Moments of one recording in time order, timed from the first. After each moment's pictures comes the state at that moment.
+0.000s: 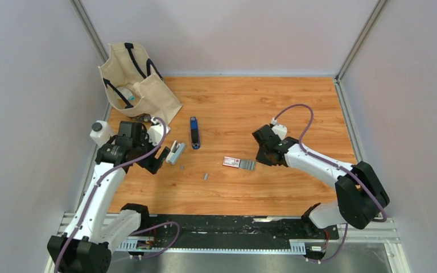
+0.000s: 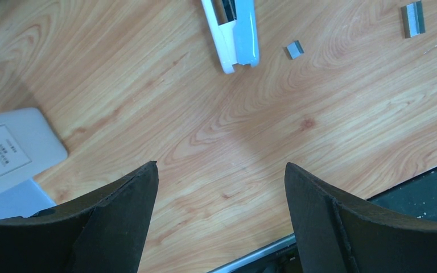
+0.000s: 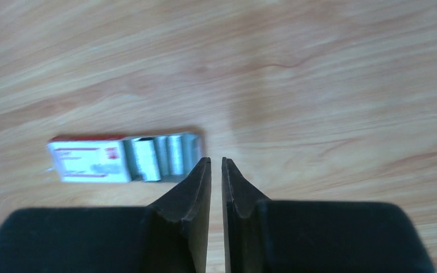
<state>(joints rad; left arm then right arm) -0.14 0.90 0.89 -0.96 0.15 0.46 0.68 1.41 0.89 -0.55 0.31 0.91</state>
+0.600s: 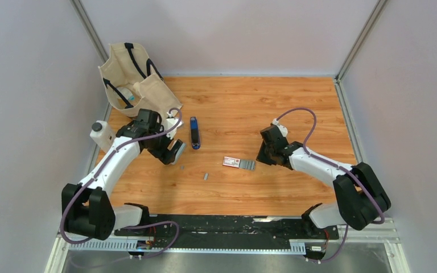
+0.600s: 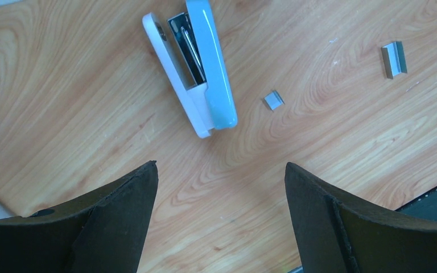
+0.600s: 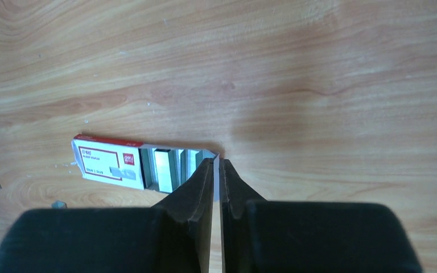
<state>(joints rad) -0.20 1.23 0.92 -0.79 0.25 0.45 0.56 1.38 0.73 -0.31 0.13 0.82</state>
